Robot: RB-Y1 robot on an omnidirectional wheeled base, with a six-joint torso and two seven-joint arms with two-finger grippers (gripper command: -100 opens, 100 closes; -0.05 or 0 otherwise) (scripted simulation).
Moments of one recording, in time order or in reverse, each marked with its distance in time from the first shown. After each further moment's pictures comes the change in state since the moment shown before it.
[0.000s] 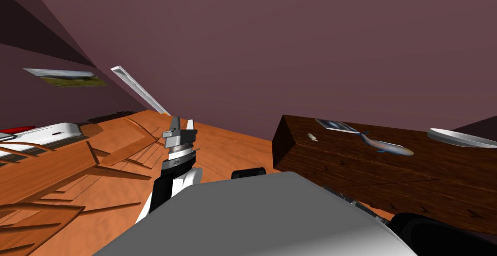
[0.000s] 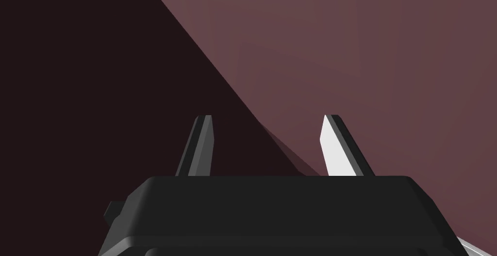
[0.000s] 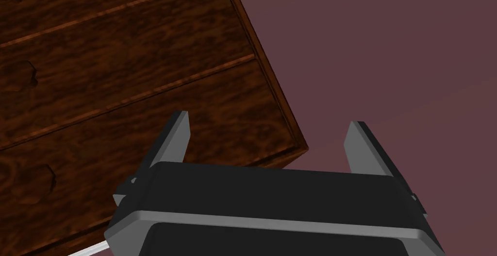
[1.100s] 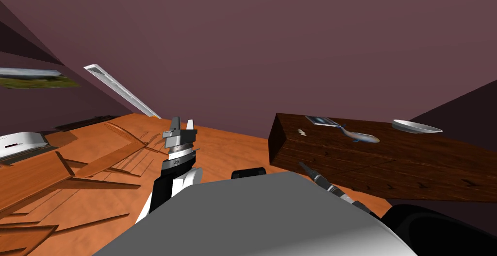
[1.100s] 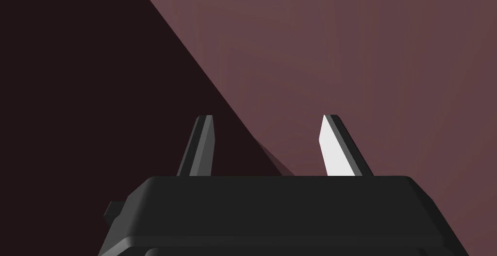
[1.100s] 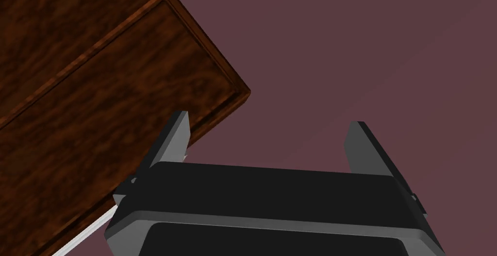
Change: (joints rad) left arm 0.000 0.000 0.000 0.000 0.000 0.000 0.000; right arm -0.200 0.272 0.053 -0.167 -0.001 -0.002 0.024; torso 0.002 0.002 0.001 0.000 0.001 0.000
